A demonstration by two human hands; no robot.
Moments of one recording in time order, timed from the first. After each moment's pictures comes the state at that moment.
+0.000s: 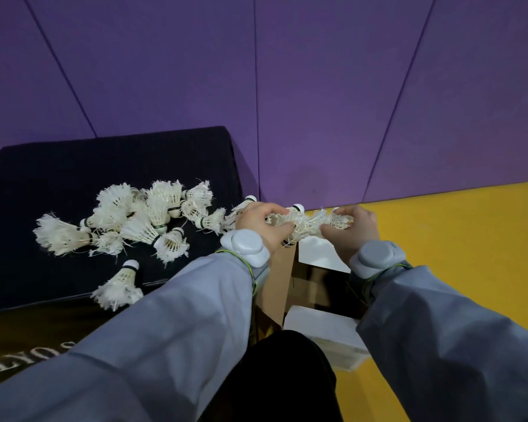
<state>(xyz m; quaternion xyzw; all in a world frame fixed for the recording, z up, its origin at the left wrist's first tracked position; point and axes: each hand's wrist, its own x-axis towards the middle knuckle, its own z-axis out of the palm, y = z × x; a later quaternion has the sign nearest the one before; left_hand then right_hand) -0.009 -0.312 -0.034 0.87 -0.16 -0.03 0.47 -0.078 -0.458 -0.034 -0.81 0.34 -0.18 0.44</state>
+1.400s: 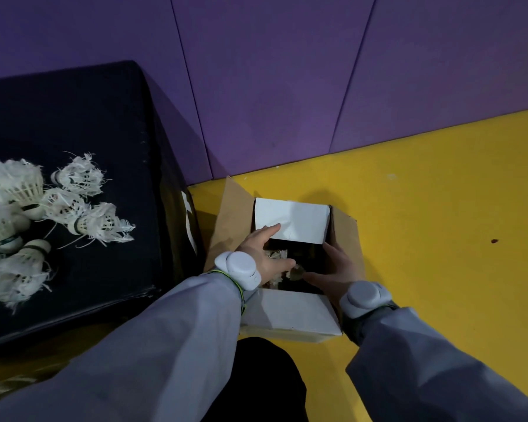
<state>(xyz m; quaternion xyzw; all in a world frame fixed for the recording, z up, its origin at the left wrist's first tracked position) 0.021 -0.423 -0.183 0.83 -0.23 -0.32 0.39 -0.096 -0.561 -0.197 -0.80 0.38 0.04 0.46</state>
